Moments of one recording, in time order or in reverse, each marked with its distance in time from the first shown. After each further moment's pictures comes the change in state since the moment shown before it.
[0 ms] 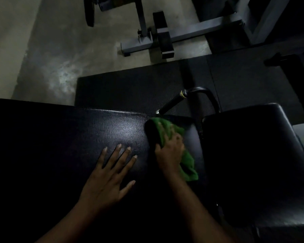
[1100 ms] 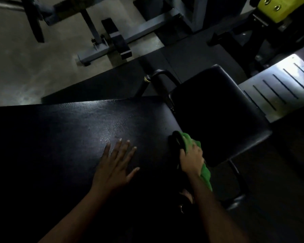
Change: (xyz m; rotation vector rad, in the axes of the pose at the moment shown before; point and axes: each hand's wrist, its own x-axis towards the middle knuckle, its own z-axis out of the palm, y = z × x) left_hand -0.018 0.037 0.011 -0.120 -0.010 0.167; right_hand -0.125 0.118 -0.027 -0.103 0.073 0.493
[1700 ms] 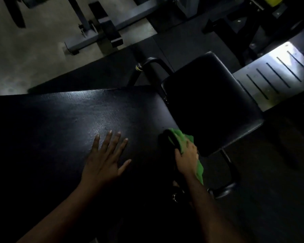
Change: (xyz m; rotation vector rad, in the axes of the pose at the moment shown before) left_hand 0.000 0.001 0.004 0.054 0.014 0.006; right_hand -0.020 0.017 -0.006 0.144 -0.003 -0.050
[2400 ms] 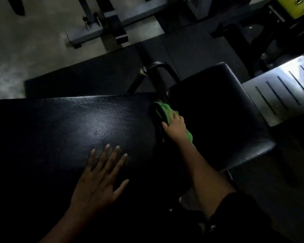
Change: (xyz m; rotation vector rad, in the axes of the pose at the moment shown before) left_hand -0.002 0.004 0.001 0.060 0.154 0.022; right_hand 0.152 -0.063 0.028 -0.257 -0.144 -0.289
